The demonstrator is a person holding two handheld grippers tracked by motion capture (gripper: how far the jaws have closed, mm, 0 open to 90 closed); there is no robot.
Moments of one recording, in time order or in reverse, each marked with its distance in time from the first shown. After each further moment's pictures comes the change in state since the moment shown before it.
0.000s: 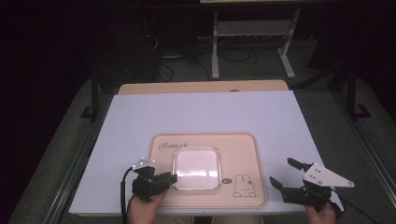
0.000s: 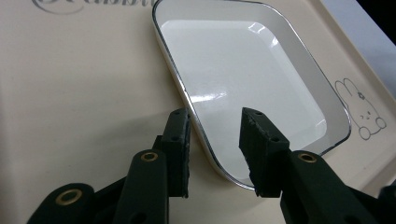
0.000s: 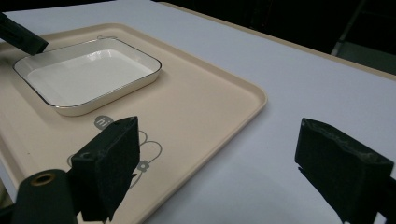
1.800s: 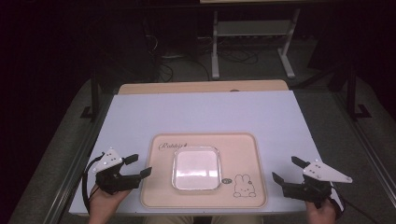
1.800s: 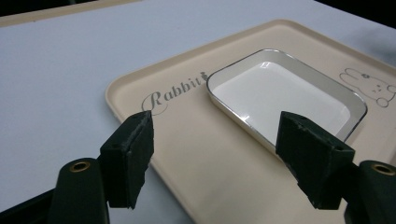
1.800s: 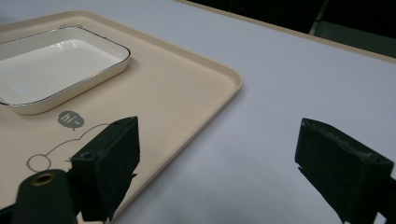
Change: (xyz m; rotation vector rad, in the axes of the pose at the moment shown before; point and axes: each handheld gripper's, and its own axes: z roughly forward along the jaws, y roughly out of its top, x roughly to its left) left arm 0.057 0.020 -0.067 -0.181 -0.020 0.400; right arm -0.009 -0.003 0.005 0.053 -0.090 0.052
